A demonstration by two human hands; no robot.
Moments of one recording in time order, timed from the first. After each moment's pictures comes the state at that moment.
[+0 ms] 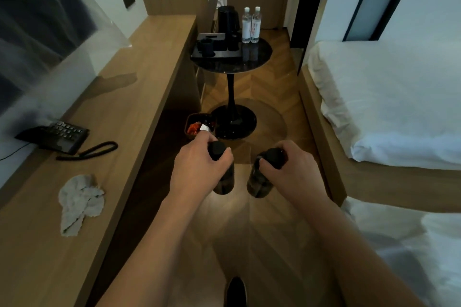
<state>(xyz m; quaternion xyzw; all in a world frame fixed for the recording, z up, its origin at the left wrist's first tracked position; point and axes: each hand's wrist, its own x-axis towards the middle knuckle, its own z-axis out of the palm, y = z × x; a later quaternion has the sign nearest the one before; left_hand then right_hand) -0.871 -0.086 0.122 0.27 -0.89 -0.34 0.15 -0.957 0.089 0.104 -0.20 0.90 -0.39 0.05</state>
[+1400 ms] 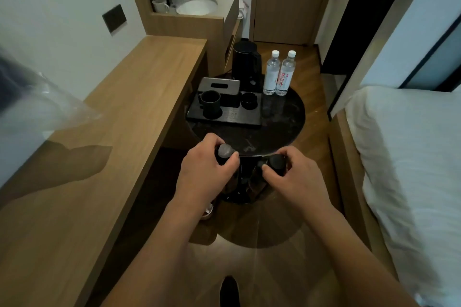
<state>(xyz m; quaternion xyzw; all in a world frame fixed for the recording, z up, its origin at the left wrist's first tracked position) -1.408 -0.376 0.099 0.27 -0.89 -0.32 0.20 -1.510 -0.209 0.090 -0.28 0.88 -0.36 0.07</state>
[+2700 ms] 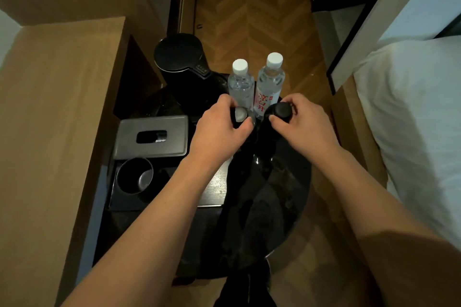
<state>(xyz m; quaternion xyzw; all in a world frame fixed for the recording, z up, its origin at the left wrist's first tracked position) -1.928 -0.538 -0.009 0.21 -0.91 -0.35 0.04 -2.014 -0.373 -0.028 -0.17 0.92 -0.34 0.11</state>
